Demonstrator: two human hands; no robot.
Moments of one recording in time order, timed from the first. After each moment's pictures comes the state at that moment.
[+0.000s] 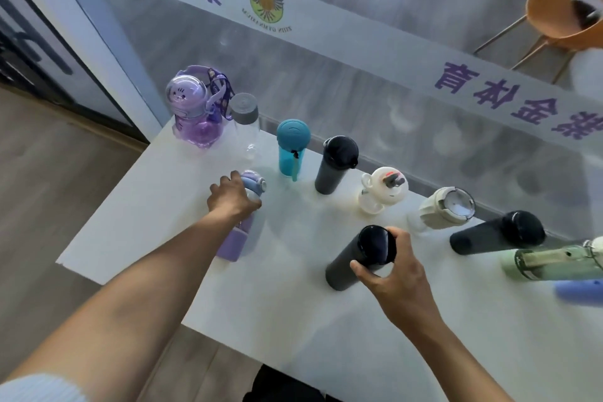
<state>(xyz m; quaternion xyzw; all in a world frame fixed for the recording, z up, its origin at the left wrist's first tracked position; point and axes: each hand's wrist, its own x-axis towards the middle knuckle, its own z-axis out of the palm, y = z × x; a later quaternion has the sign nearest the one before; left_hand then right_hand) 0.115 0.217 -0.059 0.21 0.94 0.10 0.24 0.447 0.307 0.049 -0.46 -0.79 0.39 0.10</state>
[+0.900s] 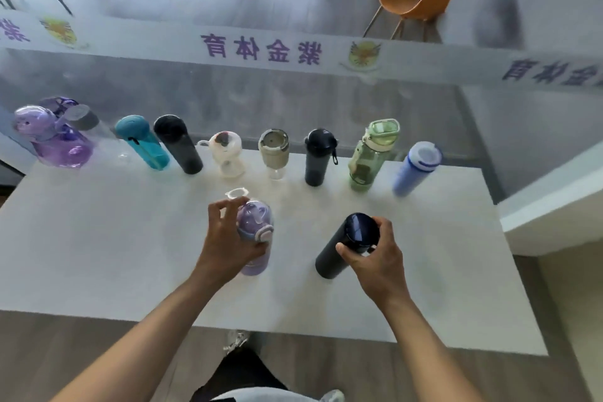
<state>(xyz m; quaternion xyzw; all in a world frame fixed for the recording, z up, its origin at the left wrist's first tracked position) 0.507 0.236 0.027 0.49 0.78 0.36 0.14 0.773 0.333 0.051 -0.55 -0.65 0.44 0.27</state>
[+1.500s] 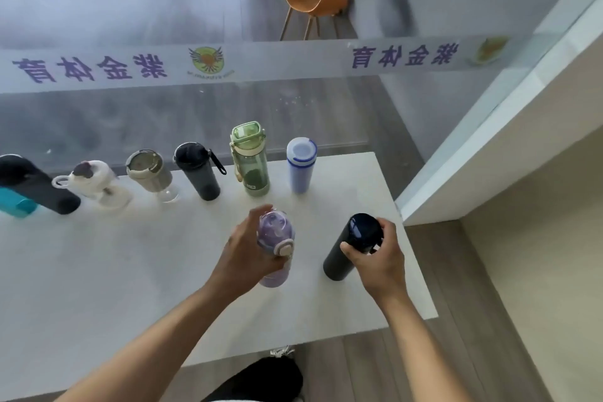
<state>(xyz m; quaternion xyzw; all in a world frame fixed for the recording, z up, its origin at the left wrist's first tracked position) 0.742 0.364 0.045 0.58 0.68 0.34 0.29 0.994 0.409 0.048 -0.64 -0.55 0.41 0.35</state>
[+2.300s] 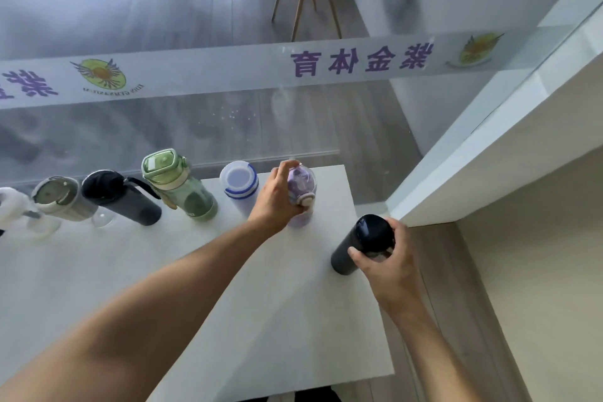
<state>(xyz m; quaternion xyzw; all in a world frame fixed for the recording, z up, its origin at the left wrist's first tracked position) 0.867 0.619 0.012 0.58 0.70 0.31 0.28 1.113 0.552 0.035 -0.60 -0.58 0.42 0.35</state>
